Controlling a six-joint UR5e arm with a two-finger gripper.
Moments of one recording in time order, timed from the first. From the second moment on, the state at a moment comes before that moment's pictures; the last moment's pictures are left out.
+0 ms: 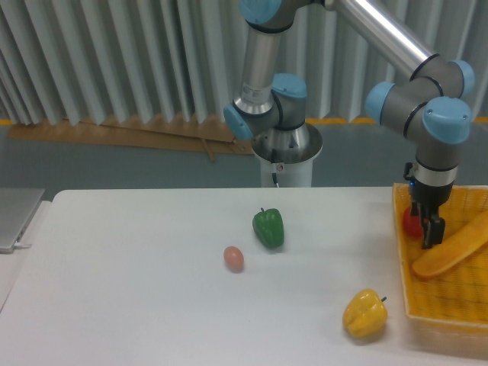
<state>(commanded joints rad) 2.70 -1.68 -1.64 -1.32 1.58 2.01</state>
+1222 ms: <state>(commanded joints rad) 2.71 -1.68 -1.65 -1.32 1.59 2.01</state>
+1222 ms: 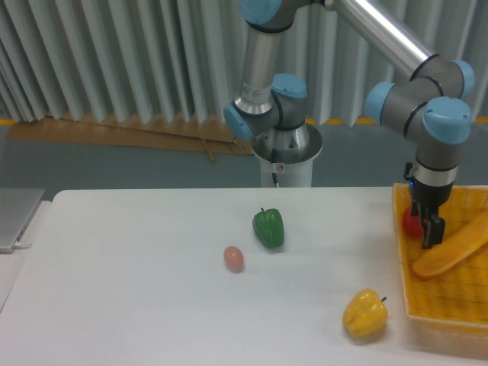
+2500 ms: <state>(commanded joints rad) 2.71 -1.67 -1.64 -1.32 1.58 2.00</state>
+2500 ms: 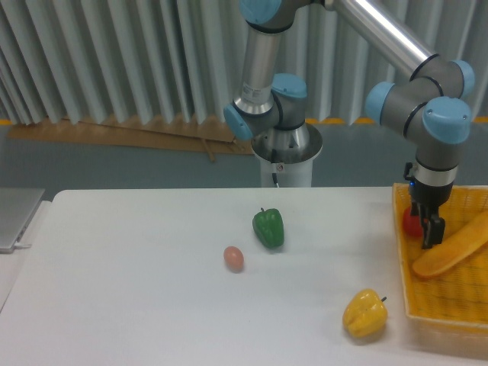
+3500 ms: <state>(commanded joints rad) 2.70 -1.66 -1.64 -1.32 1.58 1.99</state>
